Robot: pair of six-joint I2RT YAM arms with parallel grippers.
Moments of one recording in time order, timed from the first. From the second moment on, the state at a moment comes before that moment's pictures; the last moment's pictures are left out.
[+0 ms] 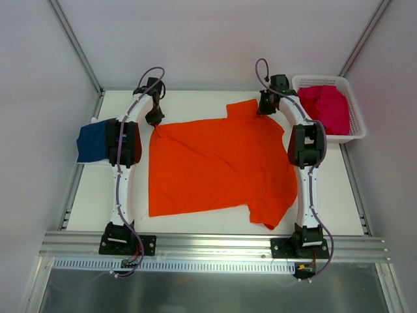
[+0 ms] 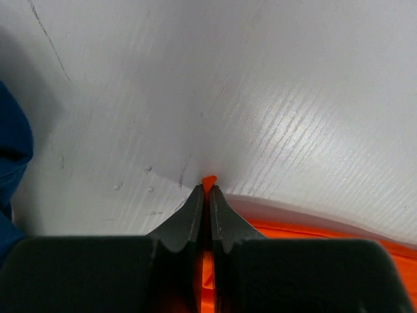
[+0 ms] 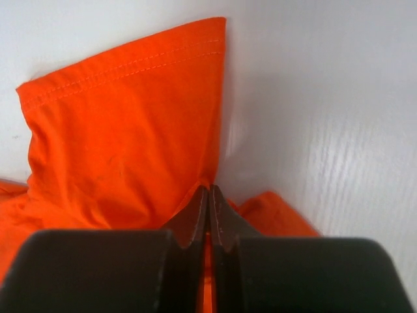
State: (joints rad) left arm -0.12 2.43 2.12 -0.89 -0.25 -0.51; right arm 0.13 2.55 2.27 -0.62 -0.19 0.20
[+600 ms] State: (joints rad) left arm -0.16 2.26 1.95 -0.88 -0.37 -0.51; right arm 0.13 2.17 1.93 -0.58 -0.12 0.14
